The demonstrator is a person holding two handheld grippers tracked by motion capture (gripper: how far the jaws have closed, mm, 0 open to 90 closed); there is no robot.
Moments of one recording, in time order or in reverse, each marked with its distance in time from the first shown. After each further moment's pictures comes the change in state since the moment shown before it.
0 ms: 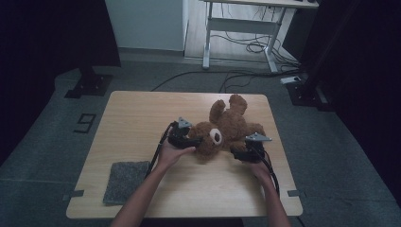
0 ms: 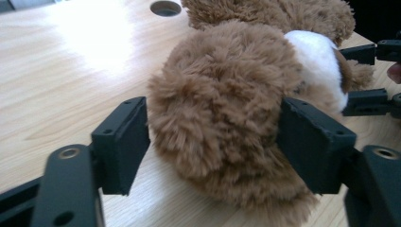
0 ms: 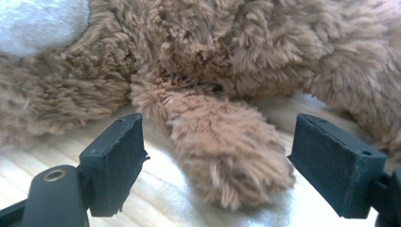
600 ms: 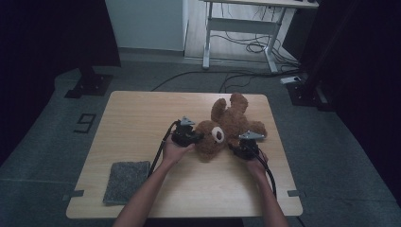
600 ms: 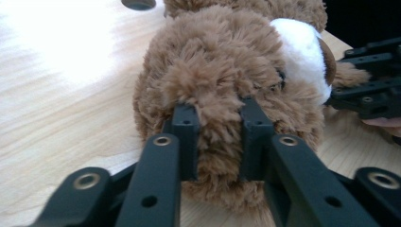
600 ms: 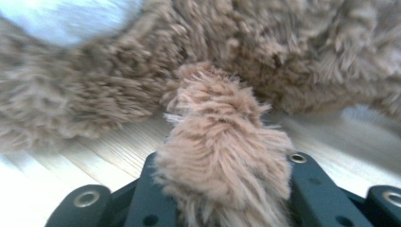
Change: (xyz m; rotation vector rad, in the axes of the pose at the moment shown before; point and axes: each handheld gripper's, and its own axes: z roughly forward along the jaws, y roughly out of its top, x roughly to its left) left arm 0.005 0.002 0.012 -0.003 -0.098 -0.009; right arm 0.008 0.006 0.018 0.019 0.053 -0.073
